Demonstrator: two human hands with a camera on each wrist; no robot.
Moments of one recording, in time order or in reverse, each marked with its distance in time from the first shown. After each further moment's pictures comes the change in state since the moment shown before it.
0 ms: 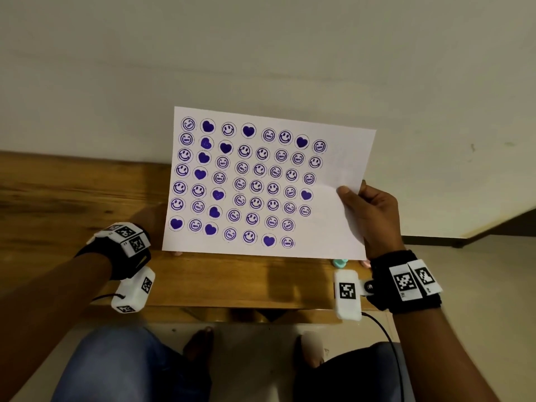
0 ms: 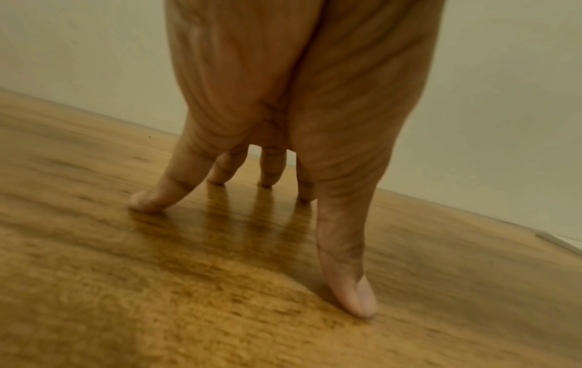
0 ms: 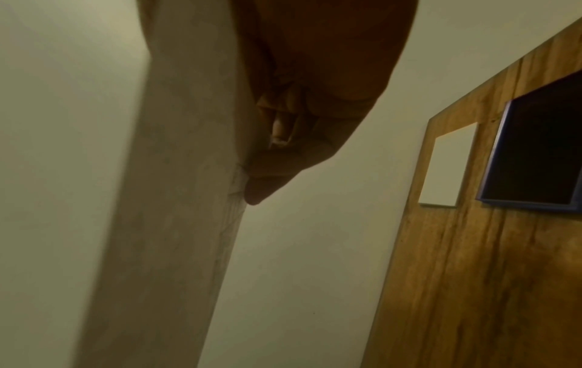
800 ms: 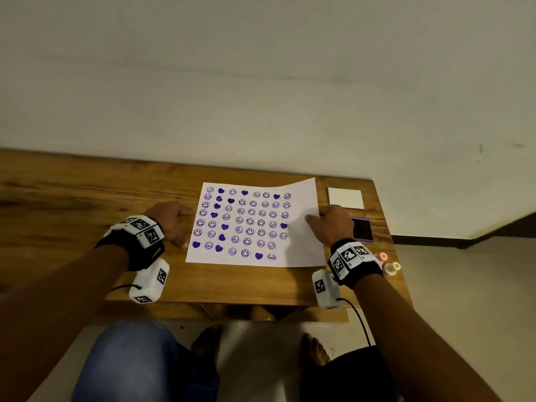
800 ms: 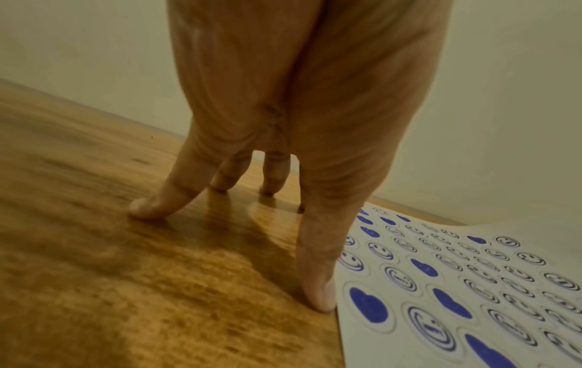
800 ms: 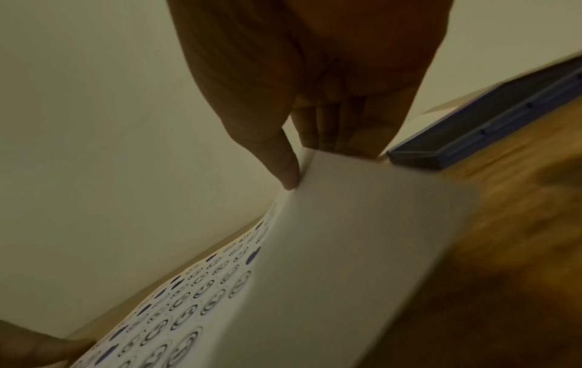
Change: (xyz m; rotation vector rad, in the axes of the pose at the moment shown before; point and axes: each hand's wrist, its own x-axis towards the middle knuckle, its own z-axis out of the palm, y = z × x) left_hand 0.018 -0.016 0.004 -0.023 -0.066 0.076; right_hand 0.031 0.082 0.046 -1.109 -0.069 0.185
